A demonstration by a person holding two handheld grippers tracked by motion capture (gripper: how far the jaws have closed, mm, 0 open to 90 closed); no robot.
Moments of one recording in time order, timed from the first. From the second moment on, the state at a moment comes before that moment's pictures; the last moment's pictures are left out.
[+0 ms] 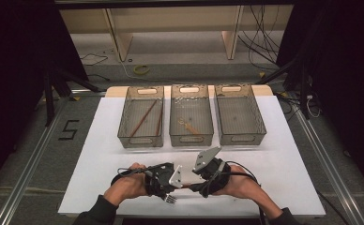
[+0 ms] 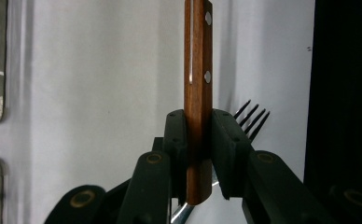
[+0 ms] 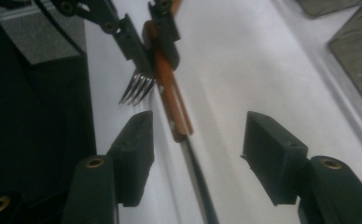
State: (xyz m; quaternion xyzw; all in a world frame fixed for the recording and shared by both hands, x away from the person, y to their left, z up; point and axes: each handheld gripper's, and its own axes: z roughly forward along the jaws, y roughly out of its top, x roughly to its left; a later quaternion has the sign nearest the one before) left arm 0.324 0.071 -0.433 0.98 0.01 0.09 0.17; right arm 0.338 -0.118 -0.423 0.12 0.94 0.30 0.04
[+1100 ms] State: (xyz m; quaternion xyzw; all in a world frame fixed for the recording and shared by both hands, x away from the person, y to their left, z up) left arm 0.315 0.064 -0.428 0.98 -0.03 0.11 0.19; right arm 0.334 -0.106 -0.439 0.09 0.96 0.26 -0.01
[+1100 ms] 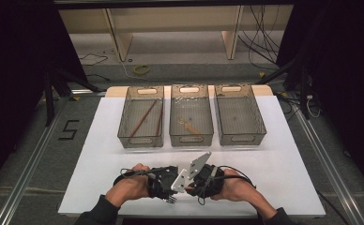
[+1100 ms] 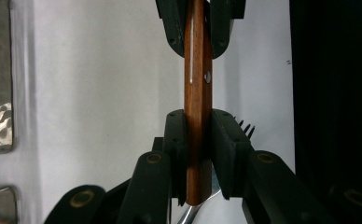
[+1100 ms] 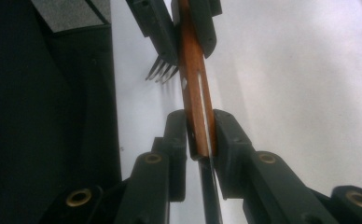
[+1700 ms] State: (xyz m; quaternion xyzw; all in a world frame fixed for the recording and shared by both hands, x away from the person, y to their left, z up) left arm 0.321 0.071 -0.427 0.97 0.00 0.12 0.21; right arm 0.335 -0.115 -0.437 0.08 0.96 0.28 0.00
